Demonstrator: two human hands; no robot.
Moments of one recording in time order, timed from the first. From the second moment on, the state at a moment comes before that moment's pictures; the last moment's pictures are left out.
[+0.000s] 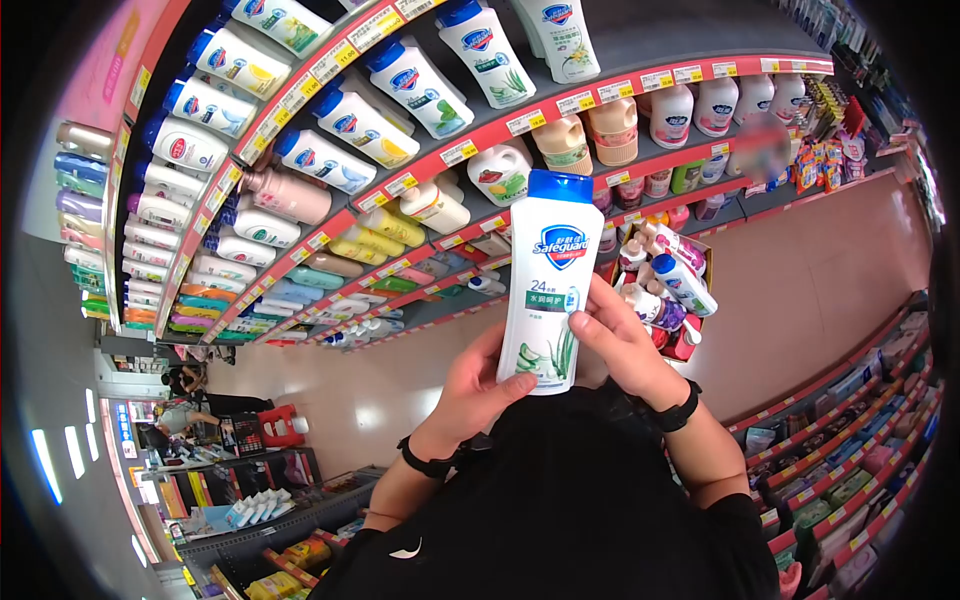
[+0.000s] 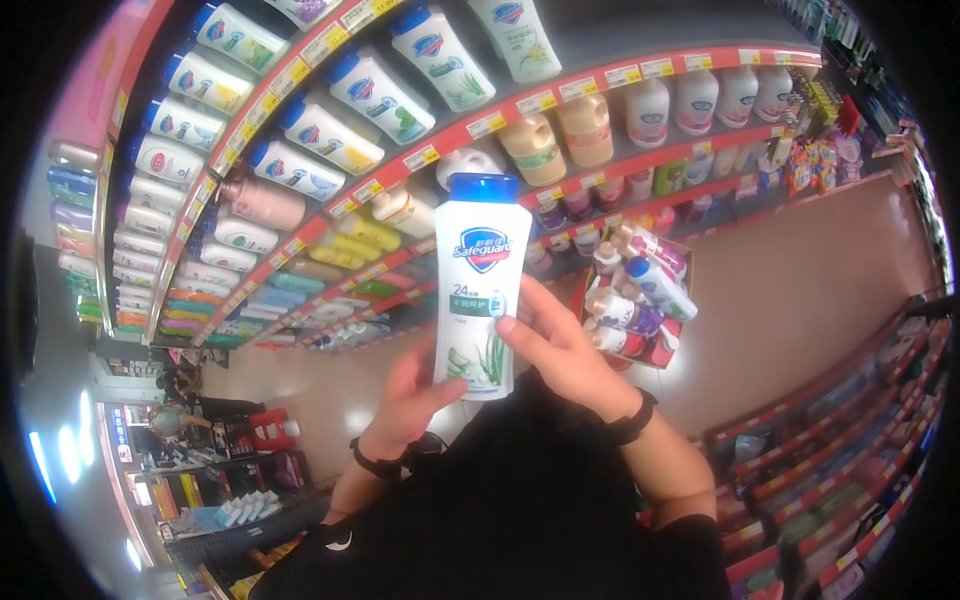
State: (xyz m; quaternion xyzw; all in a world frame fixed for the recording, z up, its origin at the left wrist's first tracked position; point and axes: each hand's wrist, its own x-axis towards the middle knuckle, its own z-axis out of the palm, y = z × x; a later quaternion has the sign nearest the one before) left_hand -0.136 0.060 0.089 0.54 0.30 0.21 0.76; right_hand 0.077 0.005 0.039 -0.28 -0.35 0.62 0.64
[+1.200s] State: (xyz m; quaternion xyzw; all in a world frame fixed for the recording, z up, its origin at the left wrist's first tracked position) left_hand -0.151 0.073 0.077 0.54 0.36 0.18 0.74; right_hand 0.066 0.022 0.026 -0.32 -0.37 0.62 0.62
